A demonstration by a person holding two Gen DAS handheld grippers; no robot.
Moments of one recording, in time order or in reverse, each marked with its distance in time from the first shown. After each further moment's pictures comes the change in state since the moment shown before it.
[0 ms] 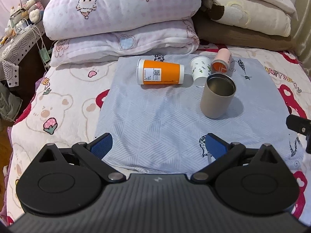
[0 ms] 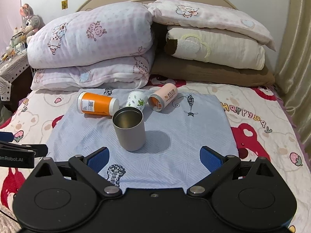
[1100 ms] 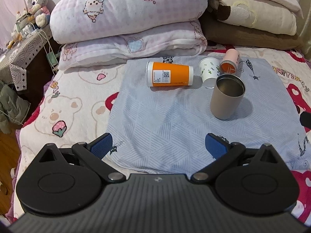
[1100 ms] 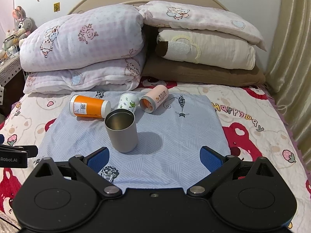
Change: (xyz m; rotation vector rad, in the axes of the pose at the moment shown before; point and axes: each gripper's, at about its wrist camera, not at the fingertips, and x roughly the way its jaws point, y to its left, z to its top) left arm 0.001 0.001 -0.001 0.015 -0.020 0.060; right arm -0.005 -0.001 -0.003 0.018 -0.019 -0.050
